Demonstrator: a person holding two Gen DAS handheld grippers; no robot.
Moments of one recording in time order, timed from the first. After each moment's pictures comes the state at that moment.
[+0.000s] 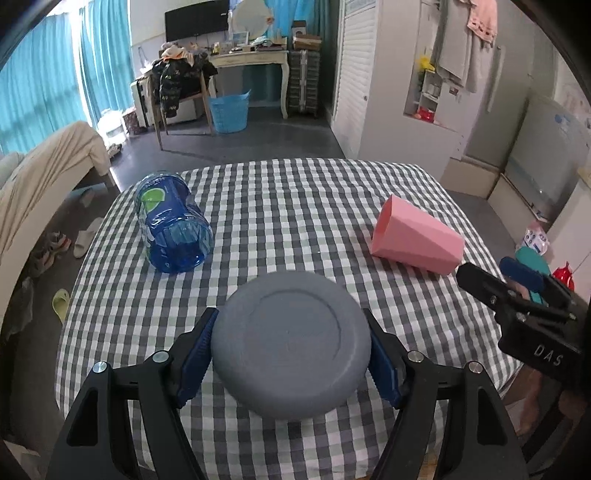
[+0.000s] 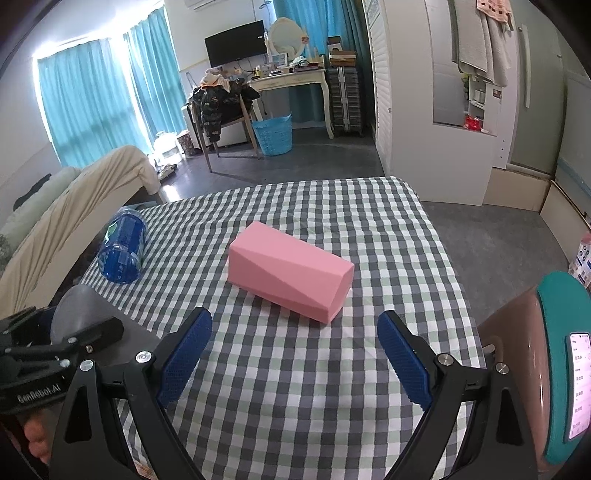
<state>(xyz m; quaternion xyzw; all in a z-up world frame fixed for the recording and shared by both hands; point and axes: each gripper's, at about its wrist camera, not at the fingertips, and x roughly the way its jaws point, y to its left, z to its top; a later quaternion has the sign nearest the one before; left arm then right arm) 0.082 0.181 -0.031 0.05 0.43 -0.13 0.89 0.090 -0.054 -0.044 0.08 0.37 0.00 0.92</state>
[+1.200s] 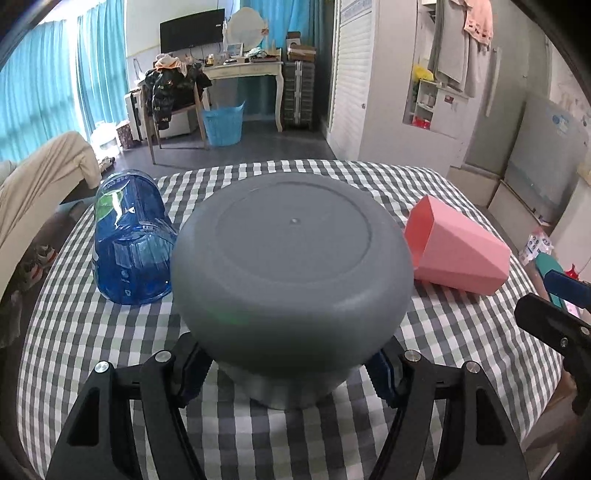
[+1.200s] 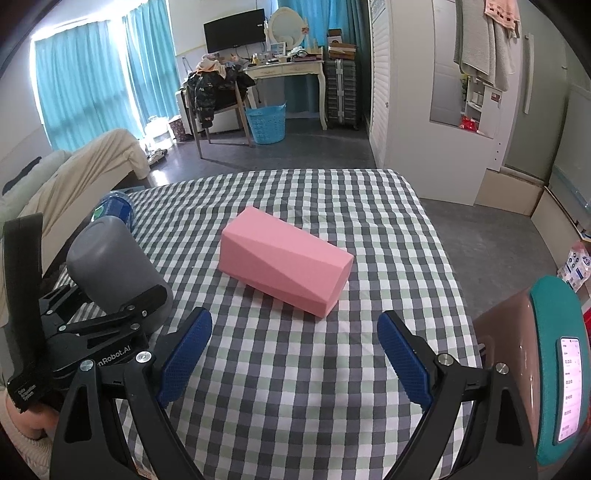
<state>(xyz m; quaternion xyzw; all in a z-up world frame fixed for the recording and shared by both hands) 0.127 0.174 -0.081 0.04 0.40 -0.14 0.91 0.099 -0.047 -0.051 0.05 0.39 -0.01 0.92</state>
